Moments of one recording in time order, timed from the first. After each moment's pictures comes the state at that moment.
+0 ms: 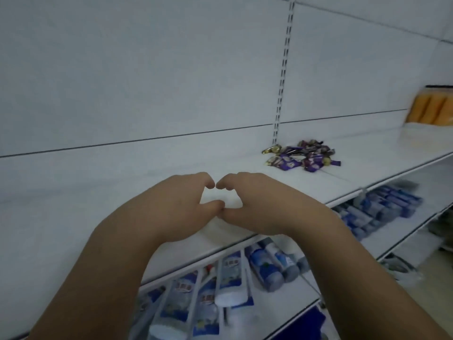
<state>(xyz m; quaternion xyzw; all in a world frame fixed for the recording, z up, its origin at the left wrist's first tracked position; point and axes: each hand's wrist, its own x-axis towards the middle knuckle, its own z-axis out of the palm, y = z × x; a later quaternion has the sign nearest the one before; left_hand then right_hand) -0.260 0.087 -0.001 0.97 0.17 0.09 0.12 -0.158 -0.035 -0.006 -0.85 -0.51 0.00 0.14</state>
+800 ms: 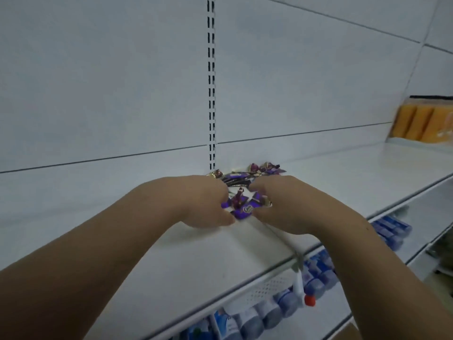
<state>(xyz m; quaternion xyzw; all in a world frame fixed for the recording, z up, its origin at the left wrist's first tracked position) 0.012 -0.003 0.023 0.99 0.12 -0.08 -0.02 0.099 -0.145 0.002 -0.90 -0.43 -0.02 0.10</state>
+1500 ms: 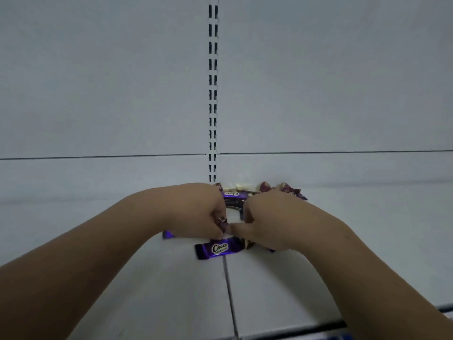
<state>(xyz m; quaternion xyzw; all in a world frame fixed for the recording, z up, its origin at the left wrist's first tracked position) 0.092 -0.017 0.014 0.97 0.22 -0.08 0.05 0.210 -0.120 -0.005 -0.80 -0.60 -0.02 0.02</state>
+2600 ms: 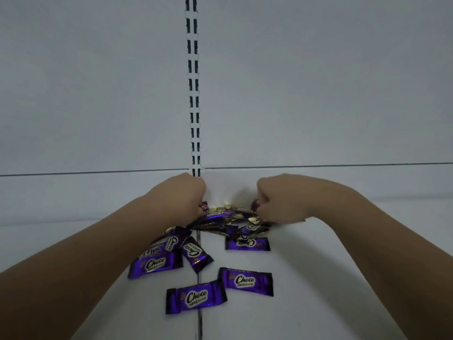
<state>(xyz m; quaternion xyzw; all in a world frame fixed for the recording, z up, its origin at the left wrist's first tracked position) 0.162 0.059 -0.008 0.95 0.31 0.05 -0.07 0.294 -0.089 0.034 -0.82 -0.57 0.04 -0.05</state>
